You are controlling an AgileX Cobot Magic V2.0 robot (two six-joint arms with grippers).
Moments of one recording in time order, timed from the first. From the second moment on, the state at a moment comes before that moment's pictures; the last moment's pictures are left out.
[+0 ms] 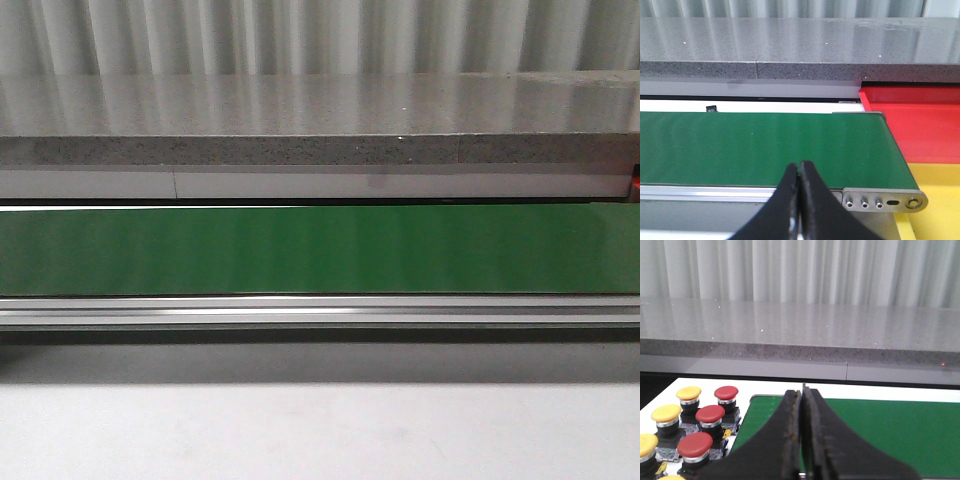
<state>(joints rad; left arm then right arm) -0.03 0.00 0.00 0.23 0.02 -0.29 0.00 -0.01 0.03 0.00 0.14 0.07</state>
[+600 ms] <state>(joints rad) -0.03 0.38 -0.68 0.13 0.91 -0.29 0.00 -0.01 0.03 0.00 0.14 0.07</state>
